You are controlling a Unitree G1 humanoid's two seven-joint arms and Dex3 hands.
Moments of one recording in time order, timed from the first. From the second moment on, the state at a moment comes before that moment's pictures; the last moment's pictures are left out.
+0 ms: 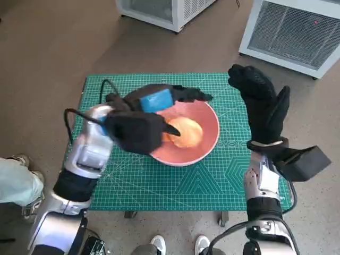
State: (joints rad) left arm -0.84 0.38 -0.22 0.26 0.21 -0.01 -0.63; right arm -0.69 -0.05 -0.23 0.72 0.35 -0.72 0.51
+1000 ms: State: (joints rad) left arm -0.59 0.16 0.12 0.29 -0.21 -0.30 -0.42; right arm -0.70 -0.06 -0.21 0.68 0.35 -0.68 0.50
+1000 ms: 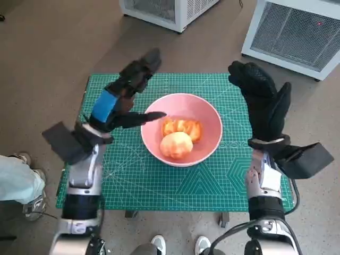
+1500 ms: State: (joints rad) left arm -0.57 0.09 0.13 0.35 -0.16 -0.48 -0.29; right arm -0.72 -0.07 -0.19 0.67 0.32 -0.67 0.50
